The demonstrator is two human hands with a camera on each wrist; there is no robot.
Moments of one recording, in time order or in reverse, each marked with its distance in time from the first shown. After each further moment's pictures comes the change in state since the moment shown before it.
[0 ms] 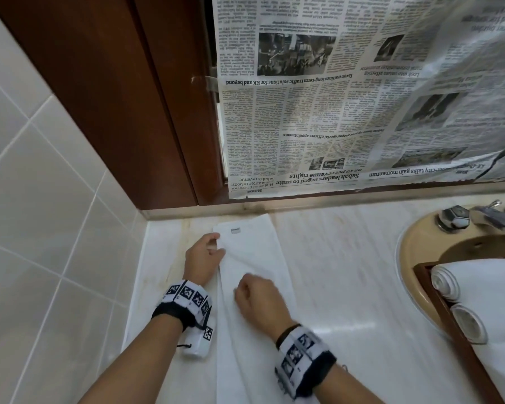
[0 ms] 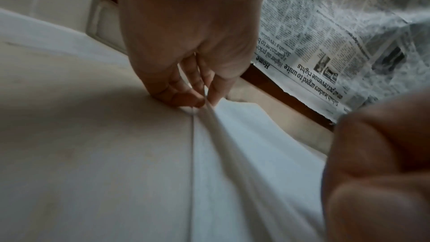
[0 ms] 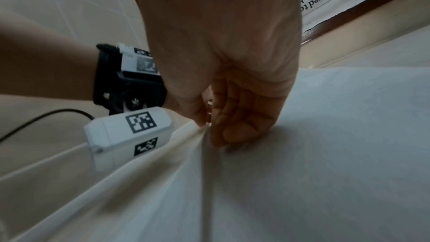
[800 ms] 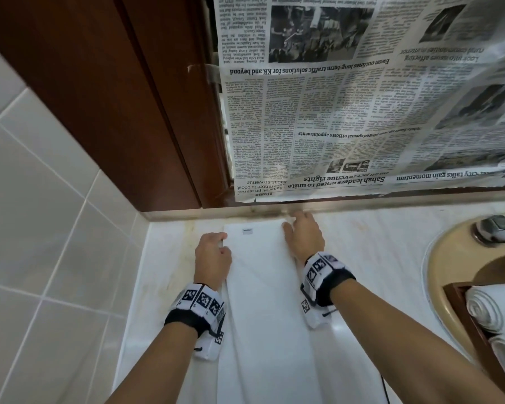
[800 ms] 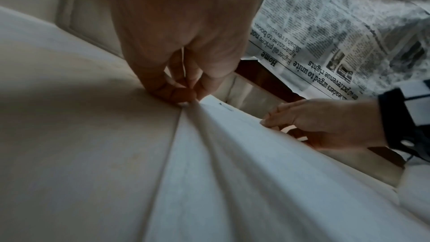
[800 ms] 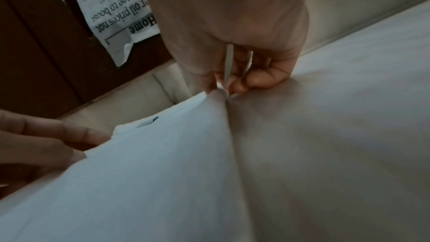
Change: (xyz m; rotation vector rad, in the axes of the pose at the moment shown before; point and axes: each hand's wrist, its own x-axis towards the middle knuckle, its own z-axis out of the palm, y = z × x) left_hand 0.024 0.006 0.022 0.207 0.092 0.020; right_hand 0.150 0.070 -0.072 0.007 0.295 0.194
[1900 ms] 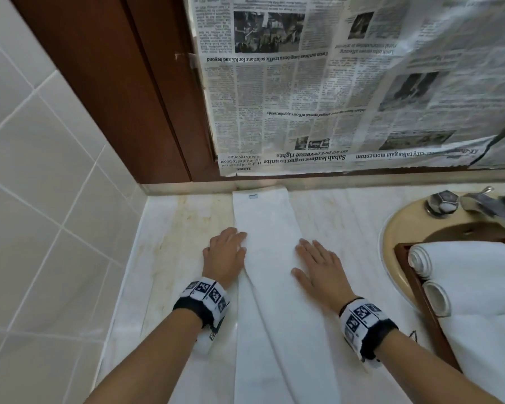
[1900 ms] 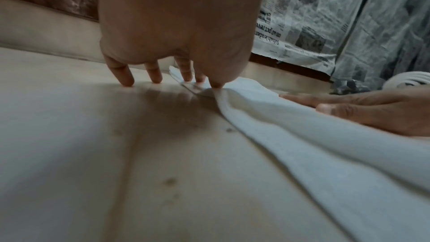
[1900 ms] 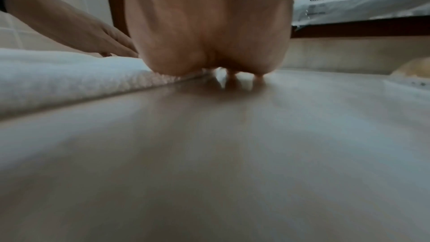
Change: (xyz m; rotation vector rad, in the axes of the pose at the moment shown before) left_hand -0.109 0.025 0.030 0.392 -0.245 0.185; right_hand -0.163 0.113 -0.071 -0.458 -0.293 -0.314
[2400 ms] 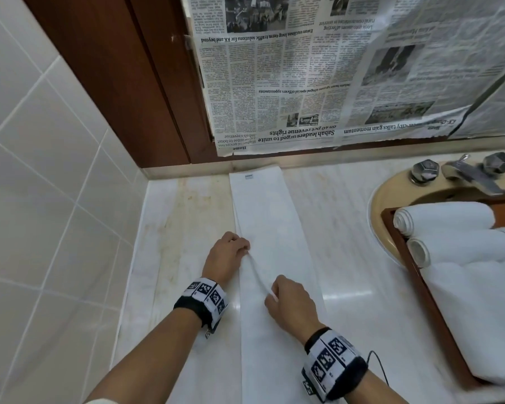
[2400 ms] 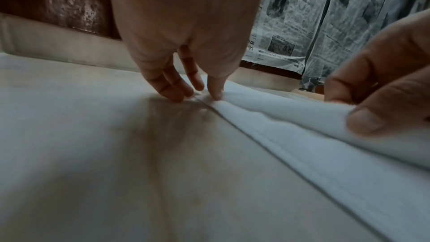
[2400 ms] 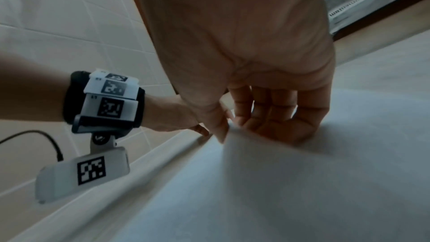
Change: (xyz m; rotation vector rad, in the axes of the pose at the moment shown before) left_hand -0.063 -0.011 0.014 -0.117 0.060 0.179; right_hand -0.104 -0.117 0.028 0.392 -0.072 0.254
